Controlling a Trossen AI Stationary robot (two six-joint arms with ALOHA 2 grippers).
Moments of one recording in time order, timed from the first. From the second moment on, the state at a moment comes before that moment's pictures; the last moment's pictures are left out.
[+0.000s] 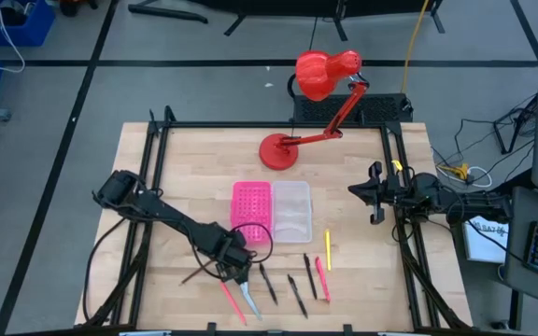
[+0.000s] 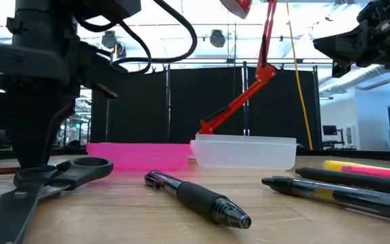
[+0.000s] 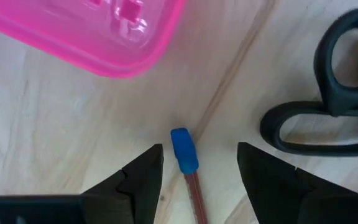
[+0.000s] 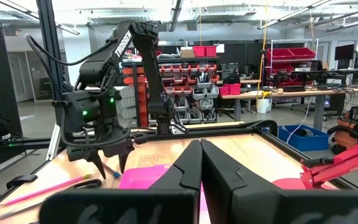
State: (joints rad) left arm -0.43 1.87 1.17 -0.87 0.02 -0.88; right arm -0.04 0.02 0.01 0.16 0.05 0.04
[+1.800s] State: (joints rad) left arm -0.15 1.53 1.16 -0.41 -0.12 -1.34; right arm -0.04 0.02 0.02 0.15 0.05 0.02
